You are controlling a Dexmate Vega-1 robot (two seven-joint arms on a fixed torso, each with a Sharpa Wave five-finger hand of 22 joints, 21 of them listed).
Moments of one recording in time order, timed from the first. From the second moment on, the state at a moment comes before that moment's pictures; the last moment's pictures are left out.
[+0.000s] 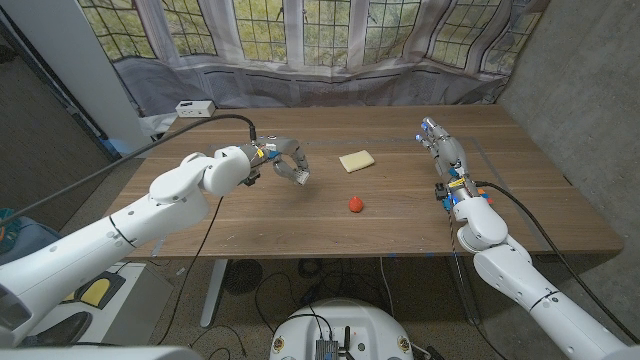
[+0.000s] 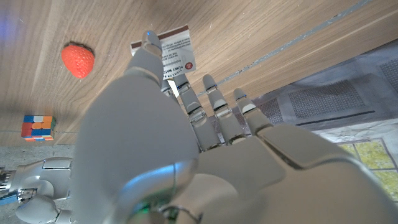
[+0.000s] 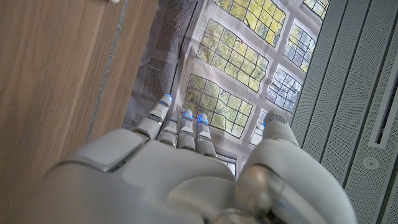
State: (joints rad) left arm 0.80 0.98 0.58 -2.14 0.58 0.33 -0.31; left_hand 1.15 0.02 0.23 -0.16 0.17 1.06 -0.16 0.20 0.20 1.05 -0.18 0.22 0.25 0.67 -0.06 0.17 0.16 0.26 0.12 0.19 0.17; right arm -1.14 -0.57 -0.28 -1.70 0.48 0.41 -0.20; right_hand 0.36 0.10 0.24 -0.15 0.19 0.17 0.10 0.19 0.19 0.17 0.13 0.20 0.19 0.05 0.09 0.20 0.21 0.24 0.03 0.19 0.17
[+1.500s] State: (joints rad) left arm 0.84 1.00 0.62 -2.15 0.63 0.30 -0.35; left_hand 1.15 0.02 0.24 -0.17 0.18 1.06 -0.16 0.20 0.20 1.04 -0.18 0.22 0.25 0.67 -0.06 0.17 0.16 0.27 0.14 0.19 0.17; right arm -1.17 -0.57 -0.28 -1.74 0.46 0.39 -0.23; right_hand 0.36 0.10 0.24 -0.15 0.19 0.17 0.10 0.19 0.19 0.17 0.13 0.20 0.19 0.05 0.09 0.21 0.21 0.24 0.03 0.19 0.17
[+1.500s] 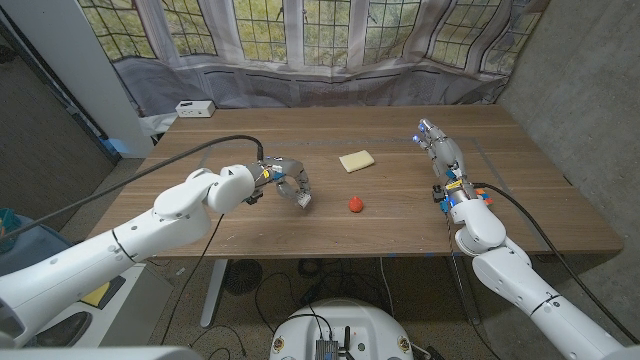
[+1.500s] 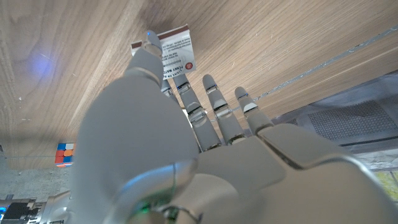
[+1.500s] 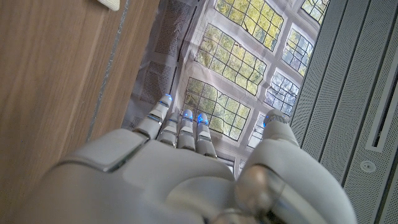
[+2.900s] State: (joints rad) left arm 0.85 0.93 0.68 -2.08 0.76 0.26 -0.37; left_hand 1.15 0.02 0.24 -0.17 0.17 1.04 -0.17 0.20 0.20 1.04 -0.19 0.22 0.26 0.65 -0.06 0.17 0.17 0.25 0.15 0.19 0.17; right arm -1.18 -0.57 -0.28 -1.75 0.45 0.38 -0.24; right_hand 0.36 0.10 0.24 -0.15 0.19 0.17 0.10 0.19 0.19 0.17 0.13 0.20 0.19 0.05 0.09 0.20 0.21 0.24 0.03 0.19 0.17
